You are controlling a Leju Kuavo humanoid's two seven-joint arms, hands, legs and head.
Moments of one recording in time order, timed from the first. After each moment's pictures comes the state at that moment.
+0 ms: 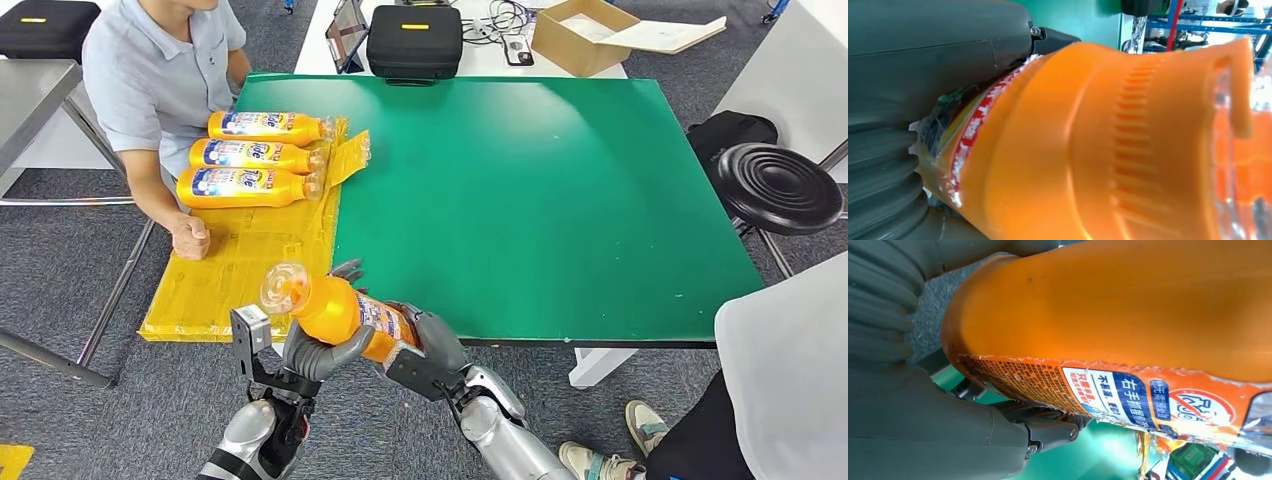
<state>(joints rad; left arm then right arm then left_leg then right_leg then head) -0.08 -0.15 -0.33 -1.31 0.29 -0.14 -0.37 -0.35 0.23 0.55 -0.74 0.42 -0.09 -0.67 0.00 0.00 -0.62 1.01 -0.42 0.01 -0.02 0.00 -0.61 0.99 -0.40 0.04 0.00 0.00</state>
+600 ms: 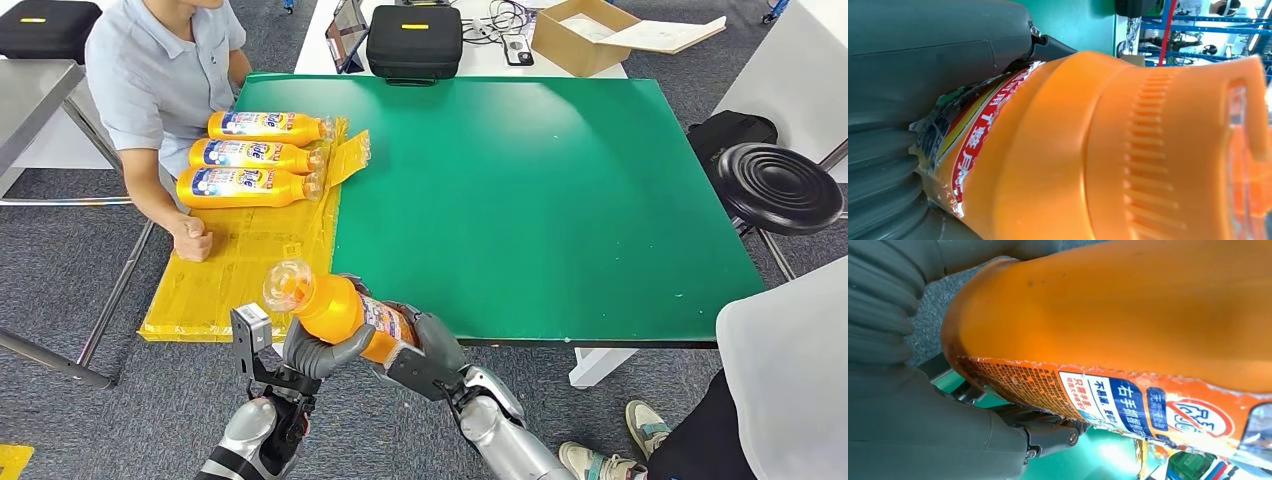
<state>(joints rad) -0.09 -0.15 -0.33 -1.30 0.28 -0.13 -0.38 -0.35 0.23 0.56 -0.74 0.39 -0.07 -0.68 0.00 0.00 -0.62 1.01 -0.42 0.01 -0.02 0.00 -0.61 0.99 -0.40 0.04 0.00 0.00</state>
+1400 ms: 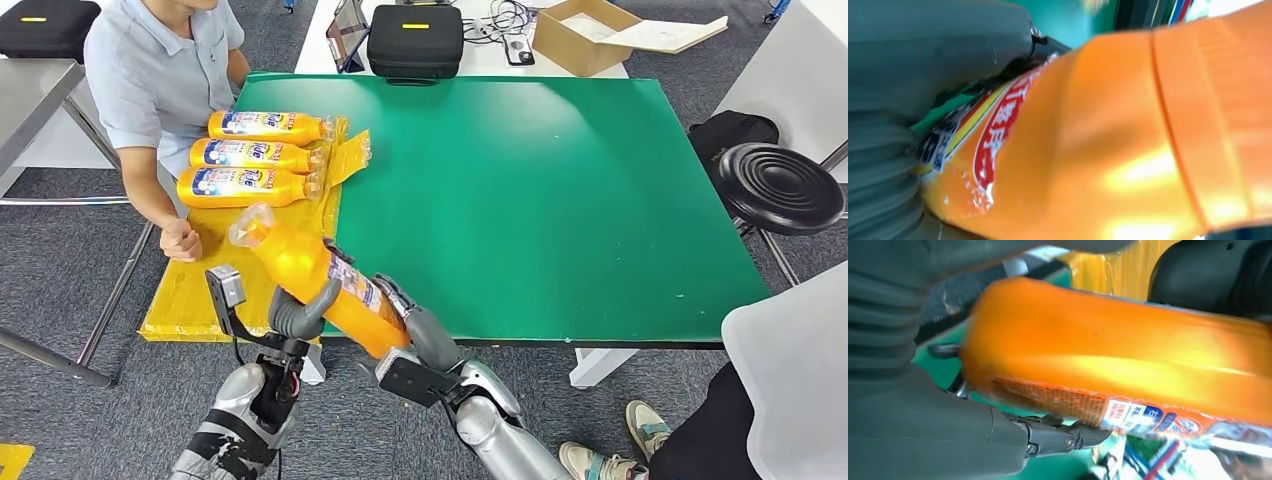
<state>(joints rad) -0.22 -0.15 -0.22 -1.19 0.42 -0.07 -0.33 -0.32 0.21 0.65 -0.92 0.38 -0.11 -0.68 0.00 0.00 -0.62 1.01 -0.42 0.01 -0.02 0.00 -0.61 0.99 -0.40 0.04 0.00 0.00</state>
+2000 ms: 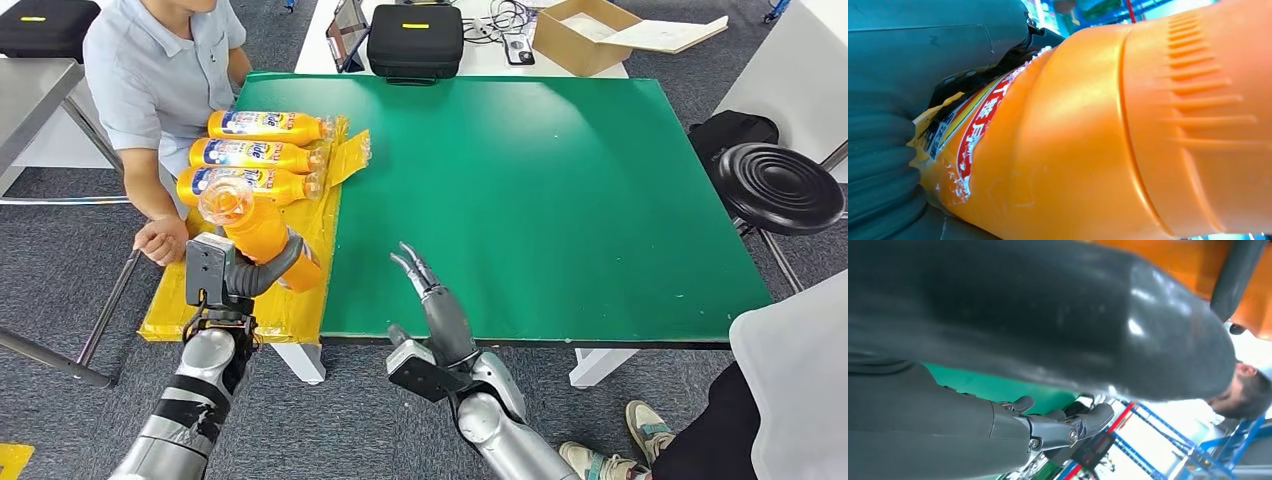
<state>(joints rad) -0.32 -0.06 -0.14 -1.19 0.01 0.21 -0.39 -0.32 0.17 0.68 -1.00 0.32 -0.37 -0.70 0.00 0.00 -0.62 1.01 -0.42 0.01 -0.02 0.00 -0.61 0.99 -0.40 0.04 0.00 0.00</state>
